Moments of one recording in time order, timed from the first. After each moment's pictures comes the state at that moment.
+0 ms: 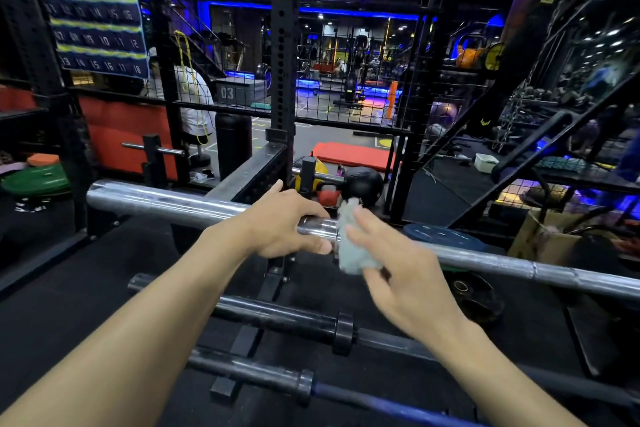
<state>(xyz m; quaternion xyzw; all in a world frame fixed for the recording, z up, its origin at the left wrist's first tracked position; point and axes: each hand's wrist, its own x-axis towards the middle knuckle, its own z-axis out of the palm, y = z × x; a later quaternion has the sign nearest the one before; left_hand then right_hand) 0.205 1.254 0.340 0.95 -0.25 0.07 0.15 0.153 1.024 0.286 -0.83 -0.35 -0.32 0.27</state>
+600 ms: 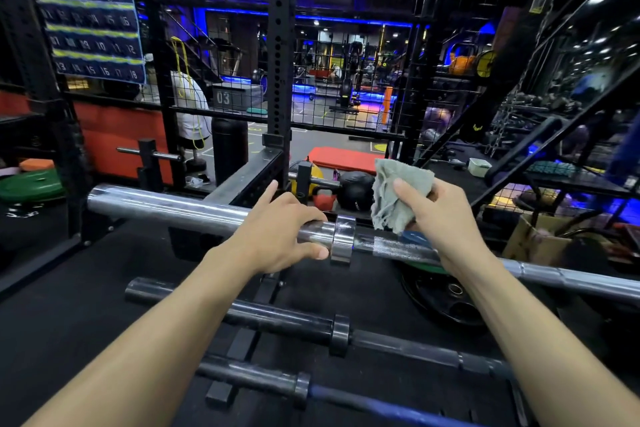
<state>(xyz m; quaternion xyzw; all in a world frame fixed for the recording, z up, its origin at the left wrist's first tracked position) 0.192 1.248 0.329 0.96 -0.22 0.13 0.10 0.191 0.996 0.352 -0.79 -0.07 -0.19 0.59</state>
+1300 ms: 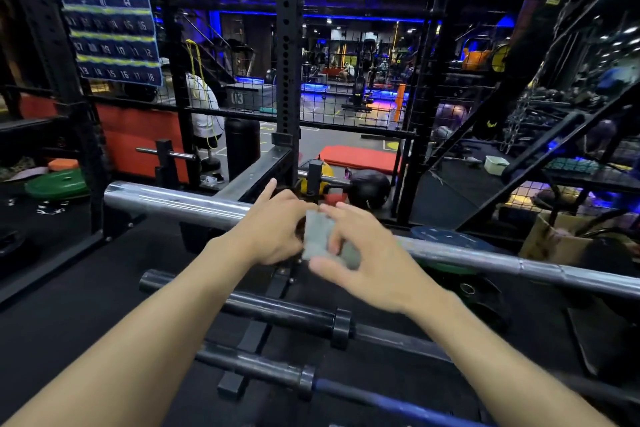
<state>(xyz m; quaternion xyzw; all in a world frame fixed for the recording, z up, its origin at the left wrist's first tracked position) 0.191 1.245 0.329 0.96 -0.21 0.13 0.09 0.162 1.035 0.312 -0.88 -0.36 -0.13 0.28</state>
